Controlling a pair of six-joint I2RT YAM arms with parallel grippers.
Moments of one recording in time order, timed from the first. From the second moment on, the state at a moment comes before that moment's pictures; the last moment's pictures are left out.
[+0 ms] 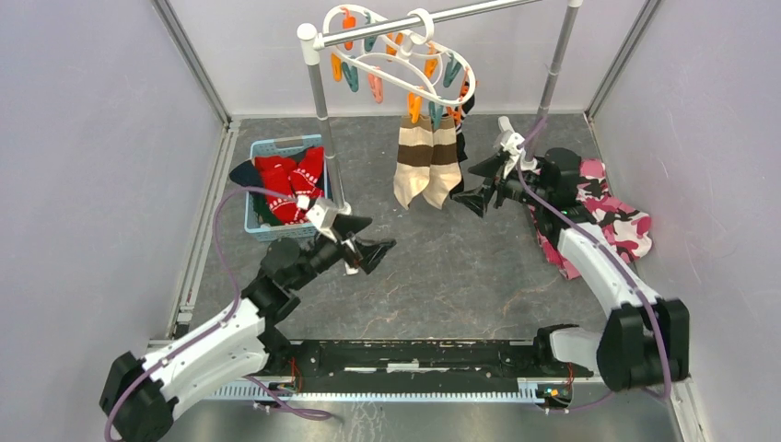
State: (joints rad) left arm -0.72 0.81 0.44 0.46 0.19 -0.35; right arm 0.15 1.18 0.83 0.15 -0.92 -0.17
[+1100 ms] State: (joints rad) left arm -0.72 0.34 0.22 0.39 0.04 -0.37; right arm 0.19 1.61 0.99 0.60 -0.84 0.28
